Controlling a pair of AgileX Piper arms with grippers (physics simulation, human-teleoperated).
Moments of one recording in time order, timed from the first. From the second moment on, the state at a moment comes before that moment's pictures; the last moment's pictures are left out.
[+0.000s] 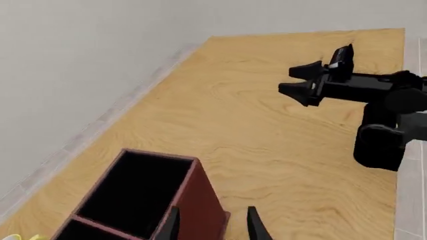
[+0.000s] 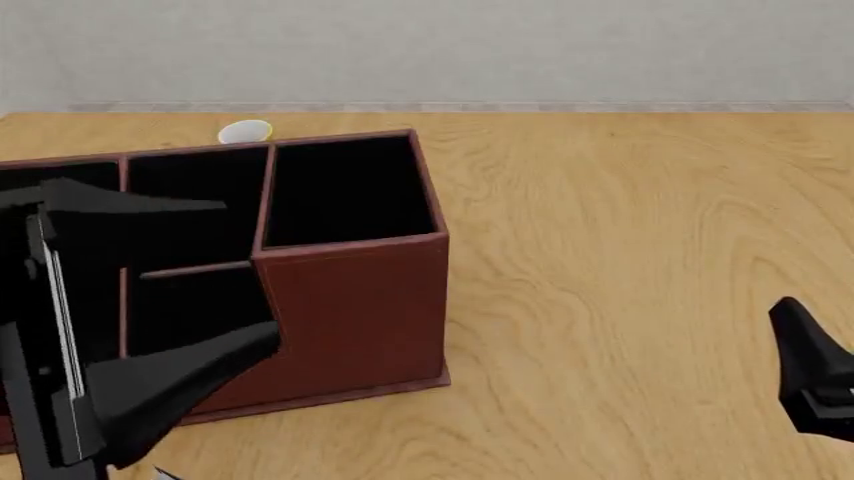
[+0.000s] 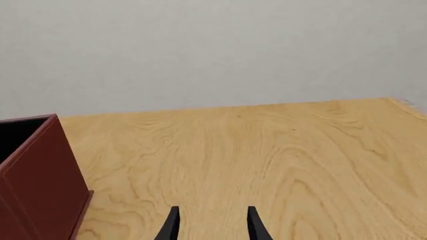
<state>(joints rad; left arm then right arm) -0.98 0.57 -0.60 0.28 0.27 0.00 0.10 0.00 -0.06 0.06</state>
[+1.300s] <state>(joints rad) -1.14 0.81 -0.71 0.78 0.41 0.00 0.27 0.00 -0.18 0.03</state>
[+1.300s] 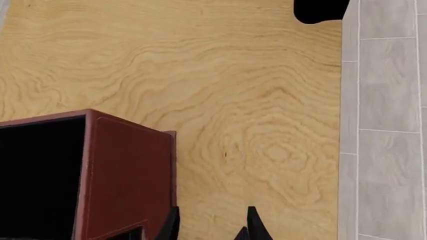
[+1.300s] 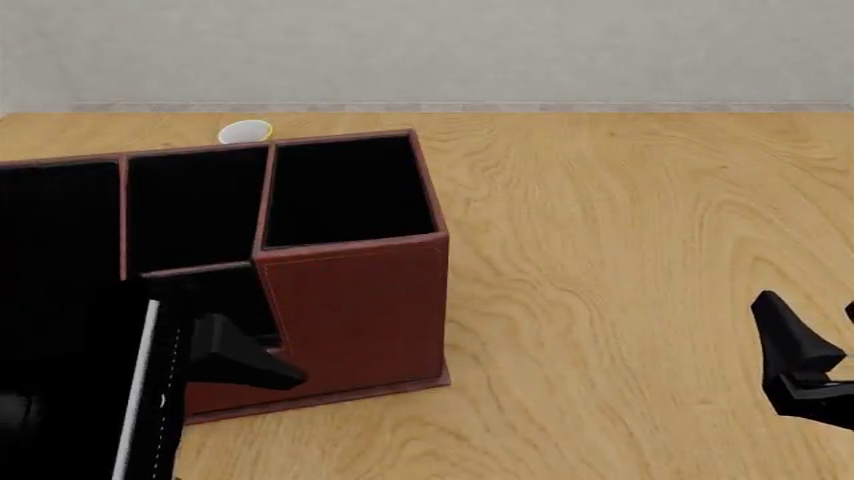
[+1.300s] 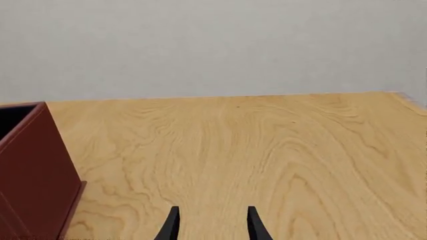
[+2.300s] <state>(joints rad) -1.12 0.75 -0.58 0.83 0.45 0.00 0.26 0.00 -0.17 0.01</state>
